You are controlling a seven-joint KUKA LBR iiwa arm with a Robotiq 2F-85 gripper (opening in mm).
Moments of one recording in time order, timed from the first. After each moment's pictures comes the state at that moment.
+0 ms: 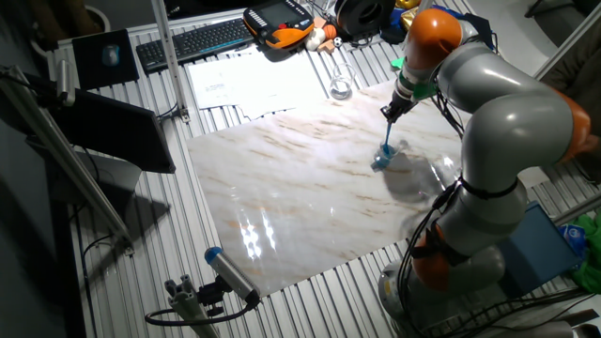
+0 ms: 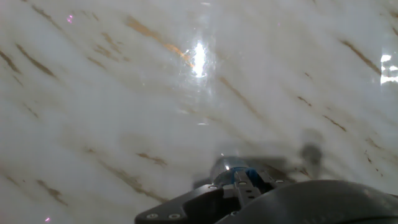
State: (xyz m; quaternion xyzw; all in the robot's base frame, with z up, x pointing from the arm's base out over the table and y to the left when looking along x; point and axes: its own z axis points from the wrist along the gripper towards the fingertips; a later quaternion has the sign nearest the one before) arm 0.506 -0.106 0.207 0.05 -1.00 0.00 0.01
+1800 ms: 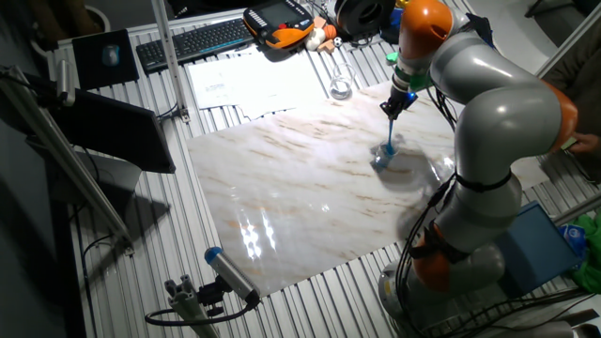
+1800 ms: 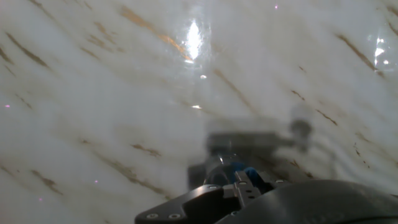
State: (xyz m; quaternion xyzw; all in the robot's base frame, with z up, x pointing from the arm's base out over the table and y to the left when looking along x) arm 0.512 -0.108 0.212 0.06 -1.00 0.02 0.05
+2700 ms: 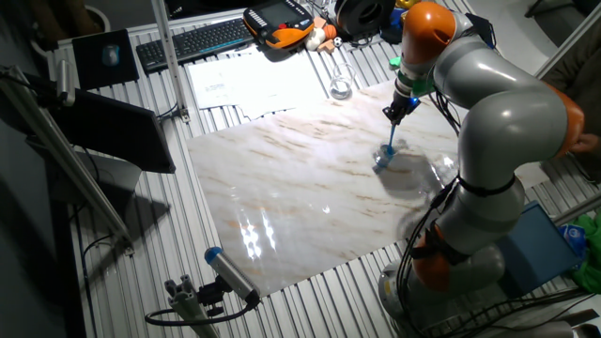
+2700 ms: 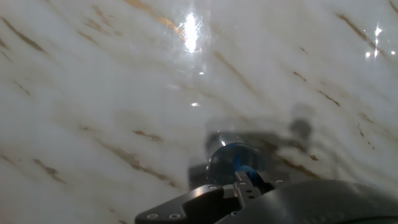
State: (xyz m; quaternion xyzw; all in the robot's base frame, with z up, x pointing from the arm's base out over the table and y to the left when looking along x) arm 0.489 -0.103 0.210 0.04 -1.00 0.01 0.04
